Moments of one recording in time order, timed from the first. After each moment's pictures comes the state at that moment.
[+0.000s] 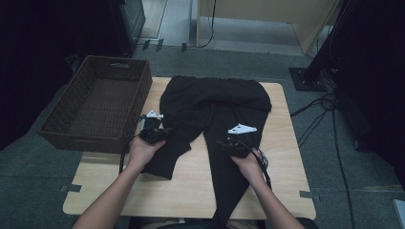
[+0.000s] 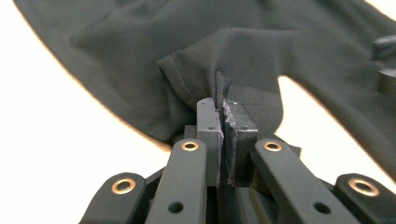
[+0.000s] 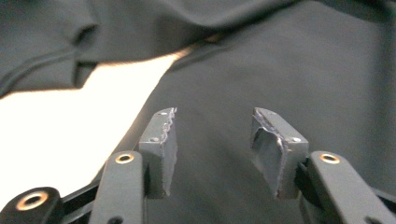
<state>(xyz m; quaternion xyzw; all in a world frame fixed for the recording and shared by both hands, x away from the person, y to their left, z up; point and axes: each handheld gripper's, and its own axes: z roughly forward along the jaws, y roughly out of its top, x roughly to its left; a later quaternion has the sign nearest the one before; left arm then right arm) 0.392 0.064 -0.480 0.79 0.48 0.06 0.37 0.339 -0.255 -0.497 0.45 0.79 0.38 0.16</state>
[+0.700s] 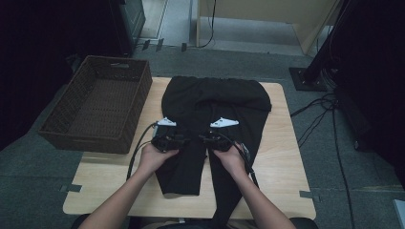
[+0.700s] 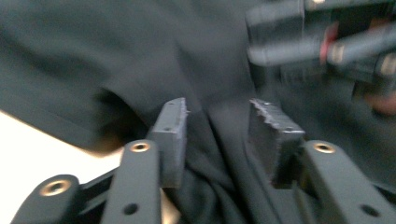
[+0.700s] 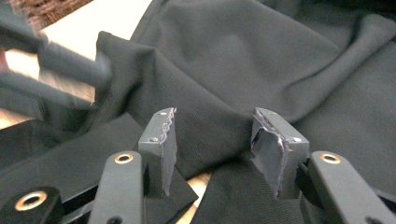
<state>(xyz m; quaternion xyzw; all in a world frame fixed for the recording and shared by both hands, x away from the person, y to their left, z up) 0.371 0.038 -0.473 0.80 0.43 0.02 0.43 0.362 -0.204 -0.494 0.44 0.79 0.41 0.14</state>
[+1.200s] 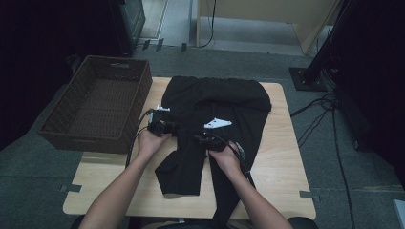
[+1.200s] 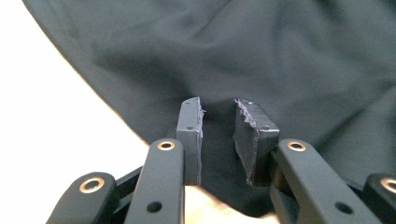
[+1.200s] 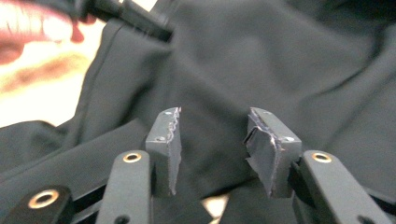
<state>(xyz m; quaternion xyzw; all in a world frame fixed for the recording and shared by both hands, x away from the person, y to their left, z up) 0.432 0.045 -0.500 0.79 0.50 0.07 0.34 0.365 -0.188 -0.498 0.42 0.80 0.40 0.15</state>
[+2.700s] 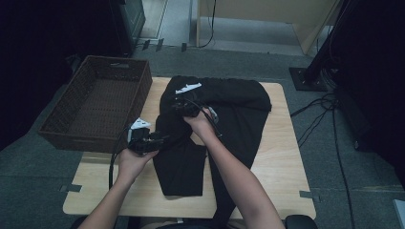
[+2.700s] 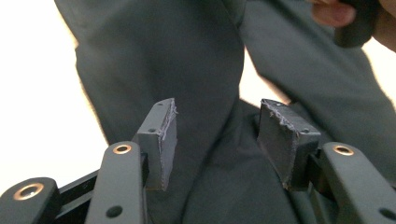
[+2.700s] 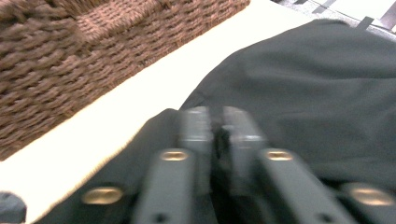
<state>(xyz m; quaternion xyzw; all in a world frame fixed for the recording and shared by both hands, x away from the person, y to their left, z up) 0.340 0.089 -0.459 0.77 0.48 0.08 0.42 0.459 -0.102 -0.437 0.40 0.82 0.39 0.13</state>
